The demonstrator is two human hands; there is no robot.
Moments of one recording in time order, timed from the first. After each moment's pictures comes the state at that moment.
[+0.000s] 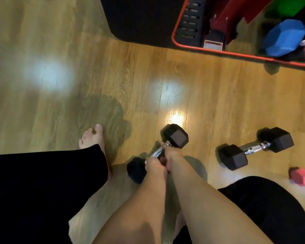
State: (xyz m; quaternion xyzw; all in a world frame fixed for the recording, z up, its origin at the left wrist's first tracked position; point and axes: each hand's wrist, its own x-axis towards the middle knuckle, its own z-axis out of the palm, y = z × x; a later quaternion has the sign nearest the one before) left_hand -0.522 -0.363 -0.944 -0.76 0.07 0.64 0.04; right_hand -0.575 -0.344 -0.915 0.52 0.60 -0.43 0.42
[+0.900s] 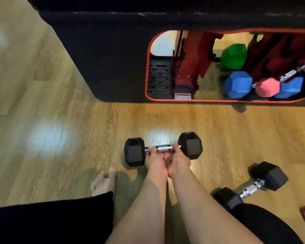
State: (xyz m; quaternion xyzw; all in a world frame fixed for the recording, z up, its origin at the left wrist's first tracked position) left_hand -0.692 -0.371 -0.924 -0.59 0.21 0.78 -0.01; right_hand -0.710 -0.323 -0.899 0.55 0.41 -0.70 0.19
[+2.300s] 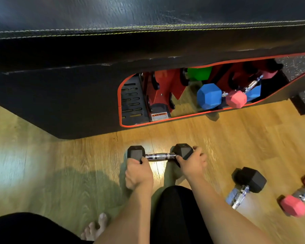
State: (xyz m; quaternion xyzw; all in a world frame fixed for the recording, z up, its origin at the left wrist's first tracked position) left_hand -0.778 -0.414 -0.902 -0.50 0.76 0.40 0.12; right_hand -0.808 -0.258 -0.914 0.35 0.88 -0.27 0.15
